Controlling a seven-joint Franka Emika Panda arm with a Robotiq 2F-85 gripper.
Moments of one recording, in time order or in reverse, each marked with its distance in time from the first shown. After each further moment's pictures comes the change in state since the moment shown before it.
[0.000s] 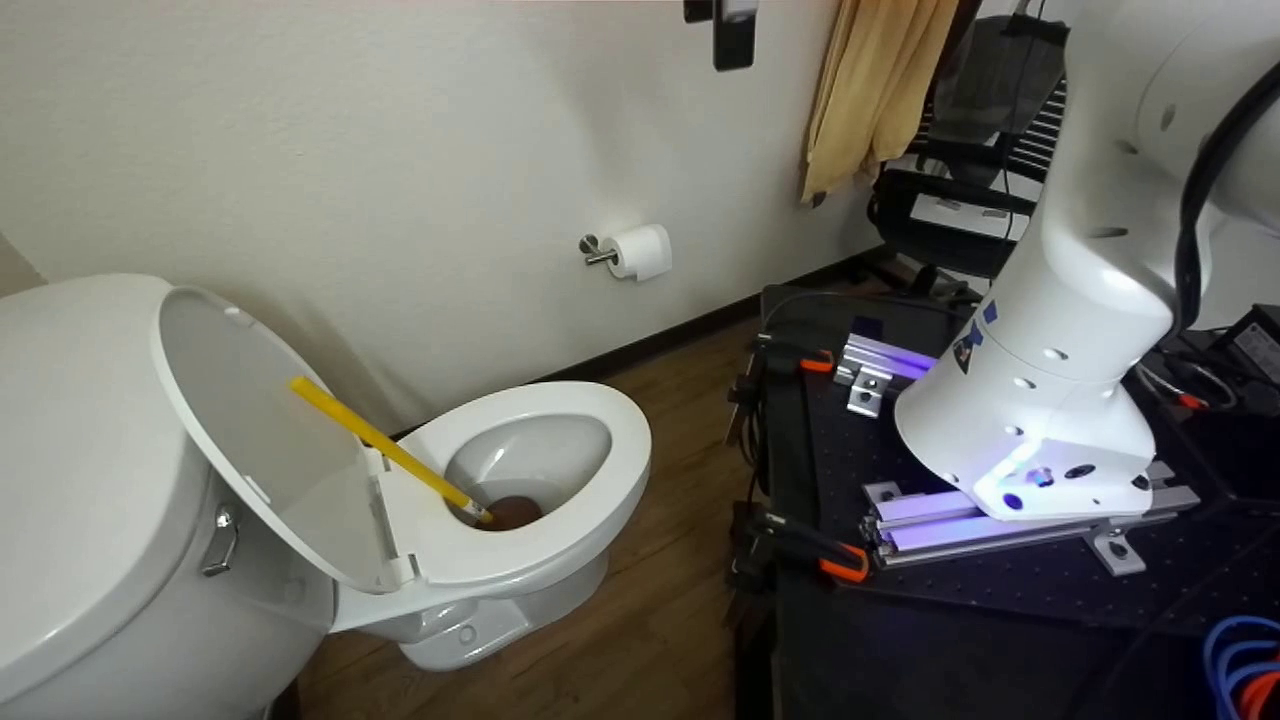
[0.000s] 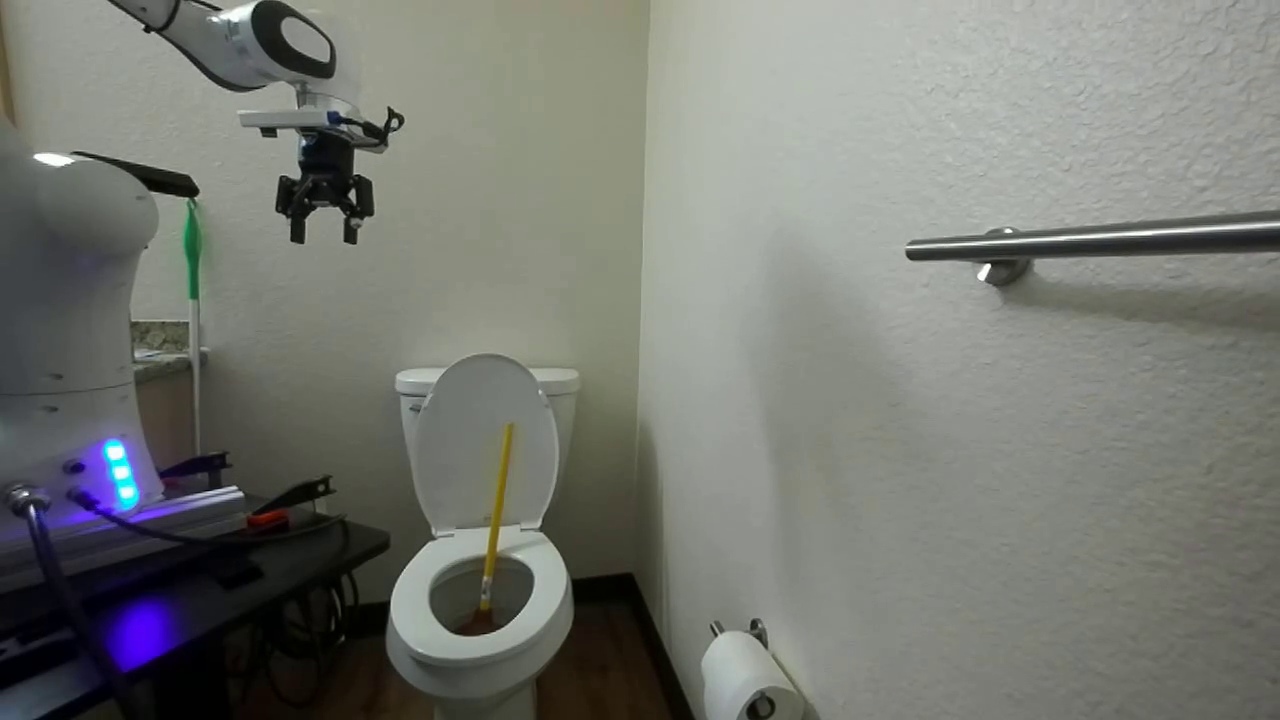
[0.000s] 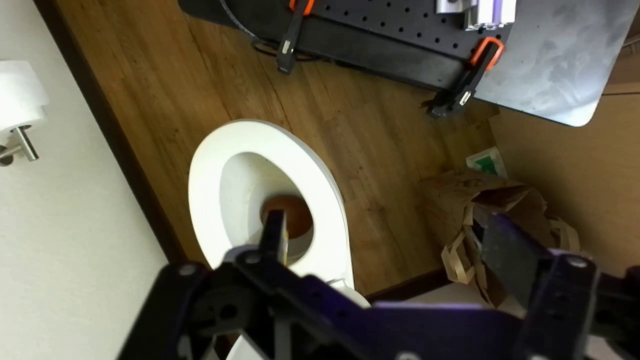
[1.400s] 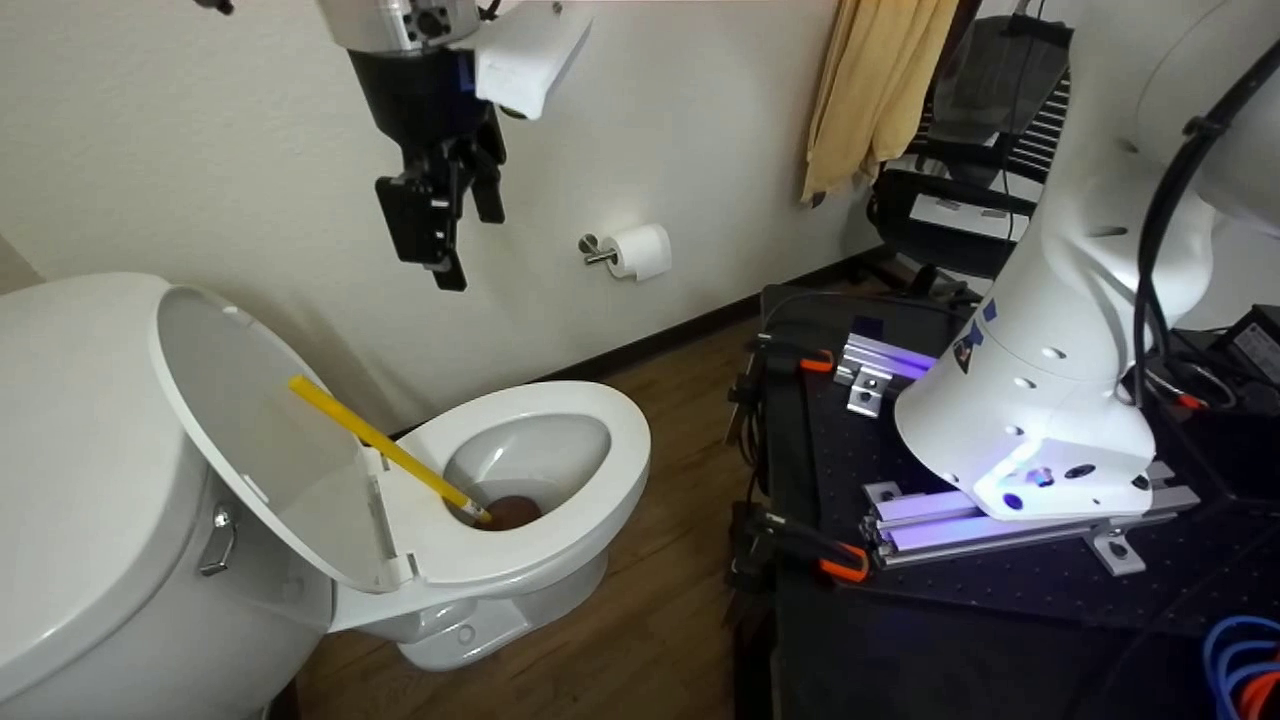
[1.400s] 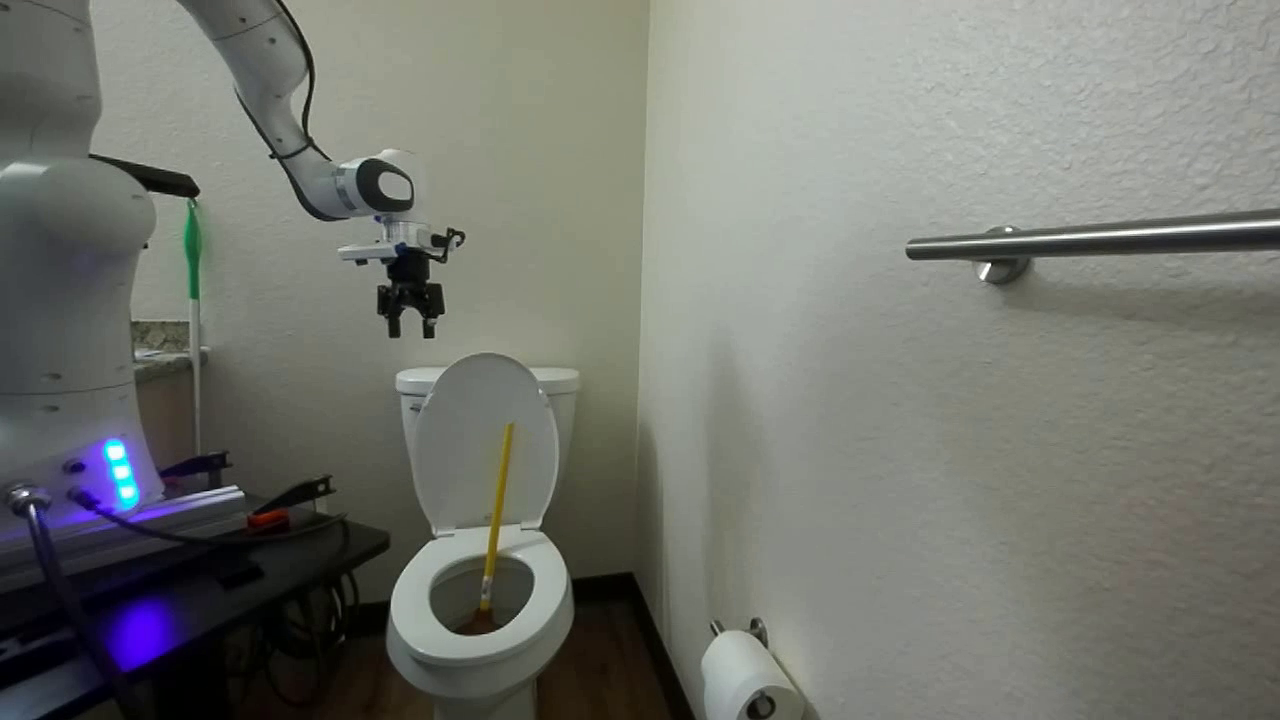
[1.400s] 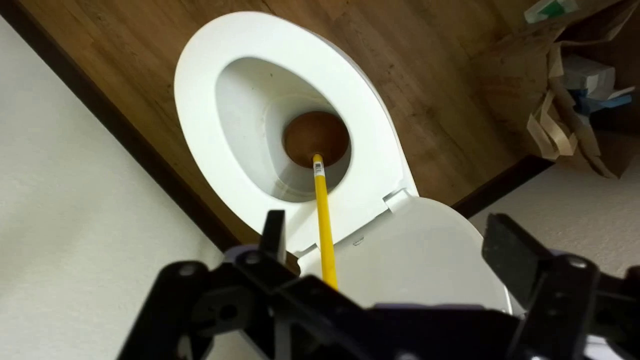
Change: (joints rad) arm -0.031 0.705 0.053 0.166 0.022 0.641 0.317
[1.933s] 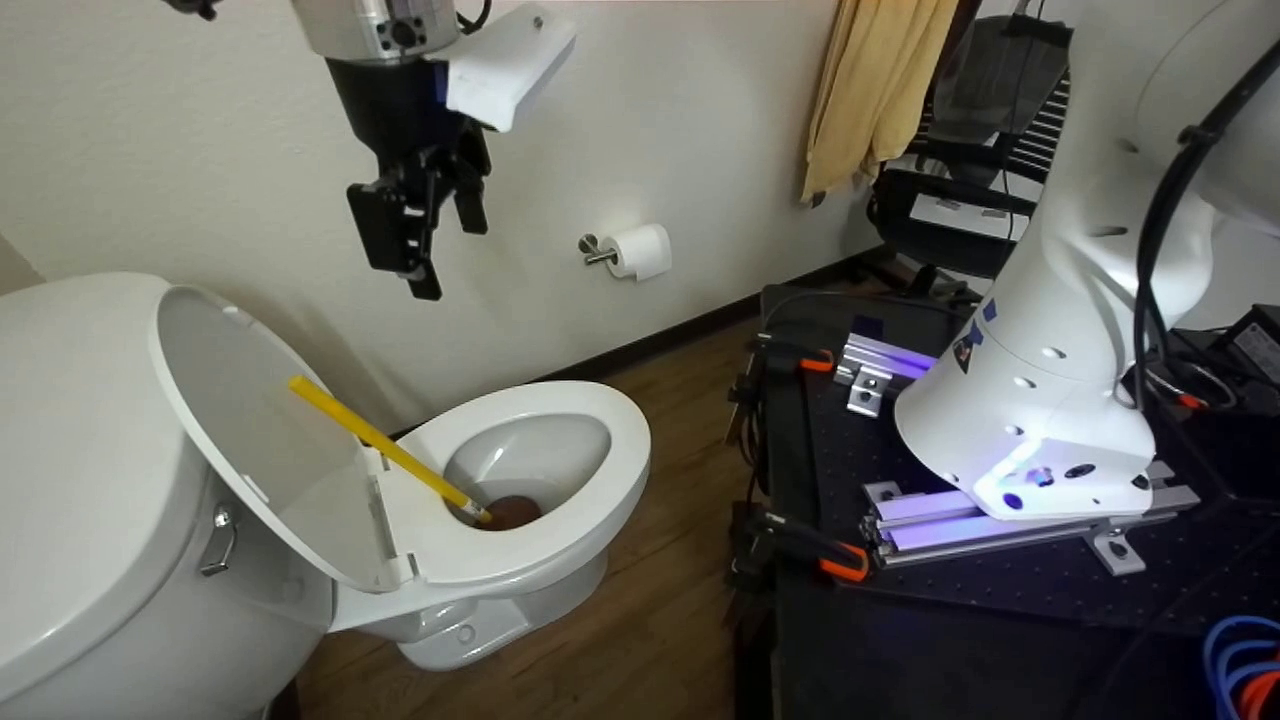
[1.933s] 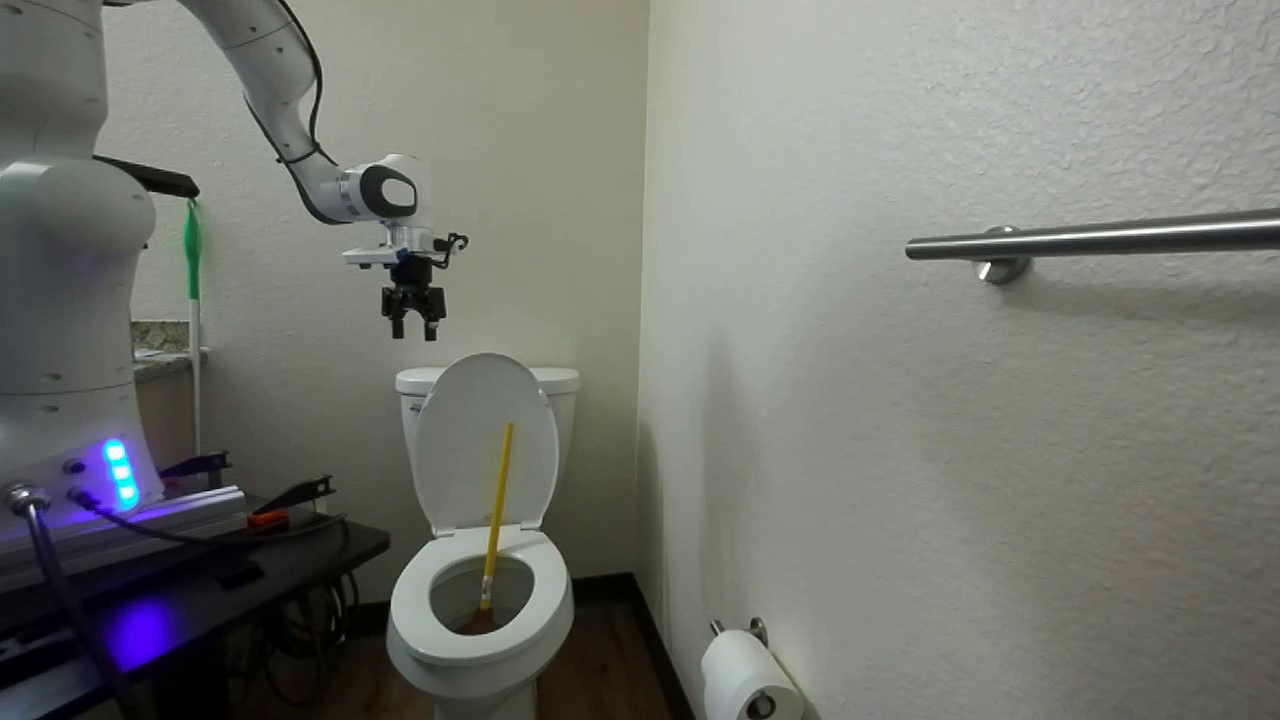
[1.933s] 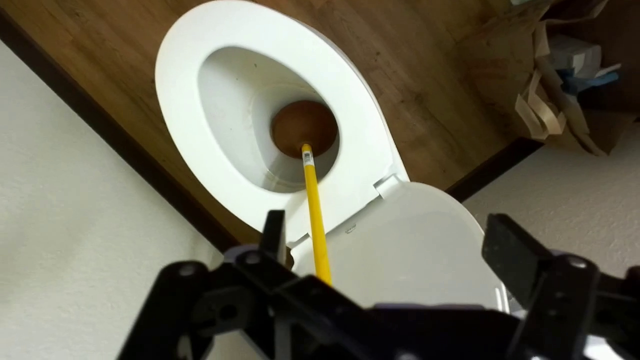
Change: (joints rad) arm 0.003 0.043 0.008 0.031 0.035 0.037 0.029
